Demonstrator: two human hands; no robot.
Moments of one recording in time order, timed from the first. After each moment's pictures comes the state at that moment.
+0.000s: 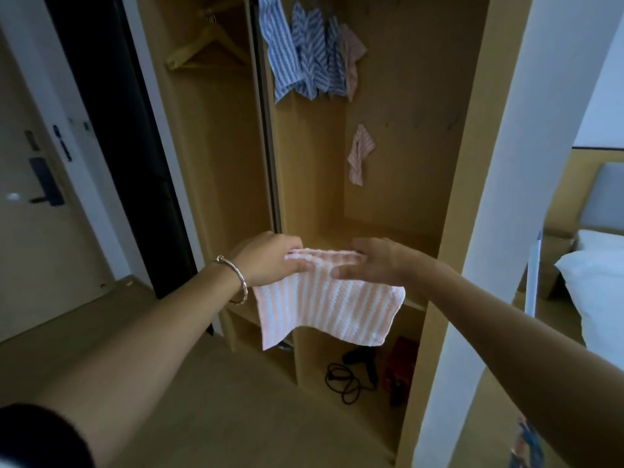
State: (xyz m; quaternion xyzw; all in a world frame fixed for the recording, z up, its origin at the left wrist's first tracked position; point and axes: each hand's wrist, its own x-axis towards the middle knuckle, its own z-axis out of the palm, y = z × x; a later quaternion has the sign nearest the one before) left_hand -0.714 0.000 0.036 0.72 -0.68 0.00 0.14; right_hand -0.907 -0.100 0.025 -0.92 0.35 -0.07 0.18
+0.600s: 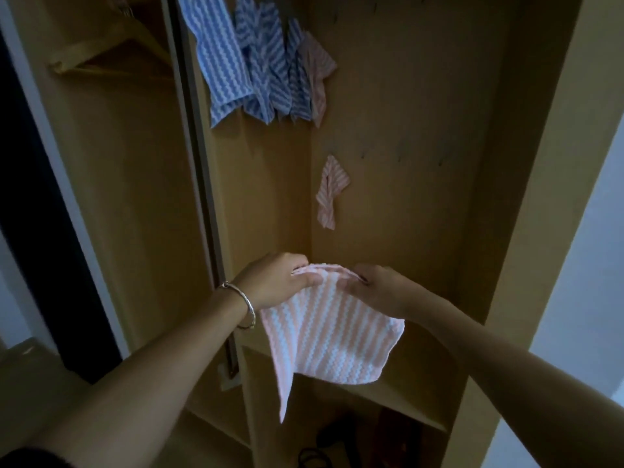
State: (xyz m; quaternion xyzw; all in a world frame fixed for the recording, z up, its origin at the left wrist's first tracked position) left_hand -0.630 -0.293 0.032 0.64 -0.73 -0.04 0.23; right_hand -0.833 -0.360 0.015 -0.88 0.42 -0.15 0.18
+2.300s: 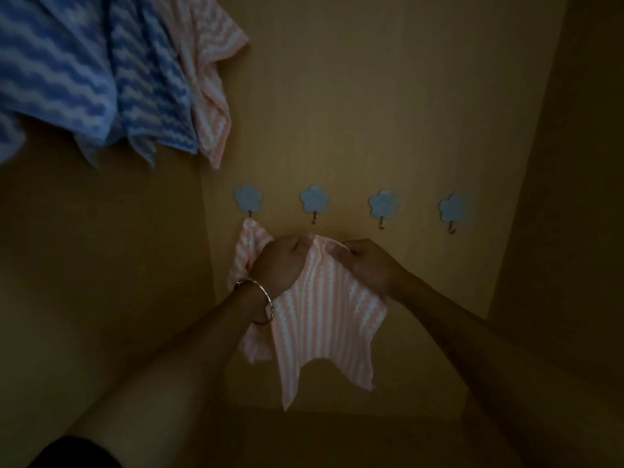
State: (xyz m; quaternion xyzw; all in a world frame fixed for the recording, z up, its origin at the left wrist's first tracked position) left_hand -0.611 -0.826 0.074 0.51 -0.72 -0.16 0.44; right_hand -0.779 -0.810 0.079 -0.74 0.52 -0.38 0.21
